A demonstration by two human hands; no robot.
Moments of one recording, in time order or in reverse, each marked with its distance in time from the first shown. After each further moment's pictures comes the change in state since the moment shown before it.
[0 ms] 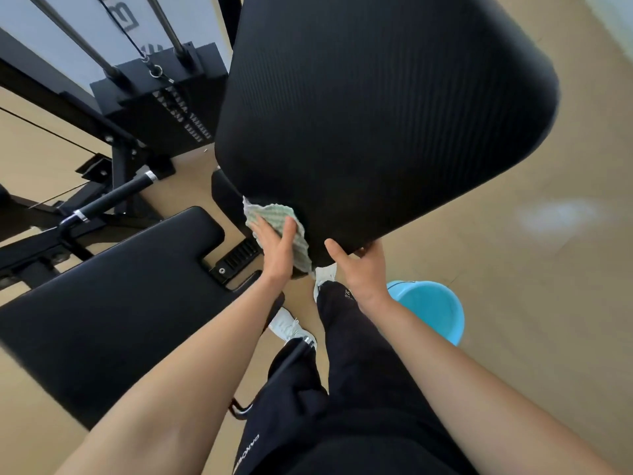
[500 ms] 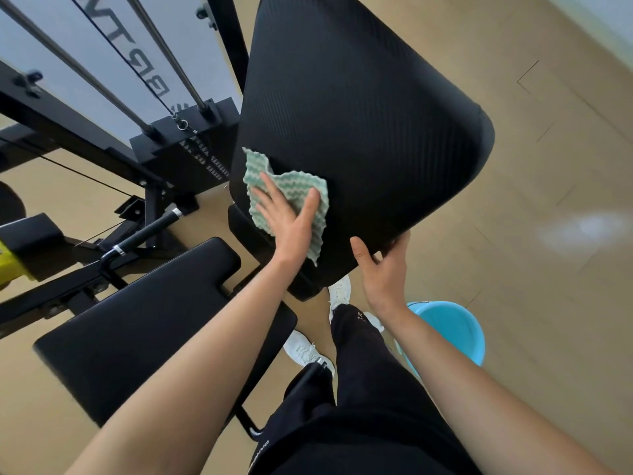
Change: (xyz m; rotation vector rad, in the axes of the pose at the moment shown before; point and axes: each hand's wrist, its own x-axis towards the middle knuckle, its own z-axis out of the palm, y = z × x) left_hand -0.023 0.127 0.020 0.145 0.119 0.320; right_hand -0.015 -0.060 -0.032 0.115 0.087 -0.255
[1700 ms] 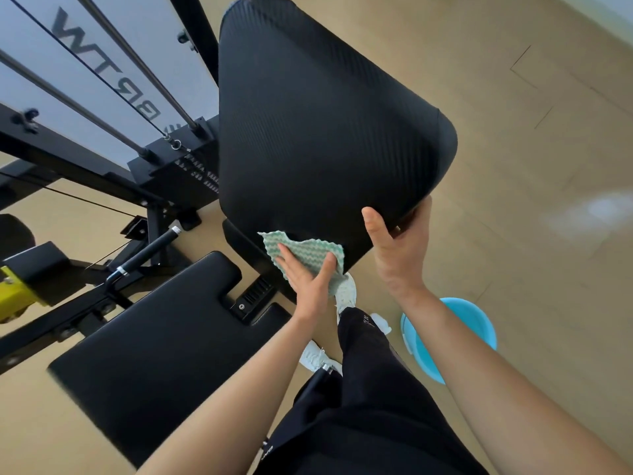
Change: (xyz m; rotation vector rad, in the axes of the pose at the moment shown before) left_hand -0.072 -0.044 0.041 -0.093 -0.080 -0.268; right_hand 0.028 -0.055 -0.028 0.152 0.117 -0.188
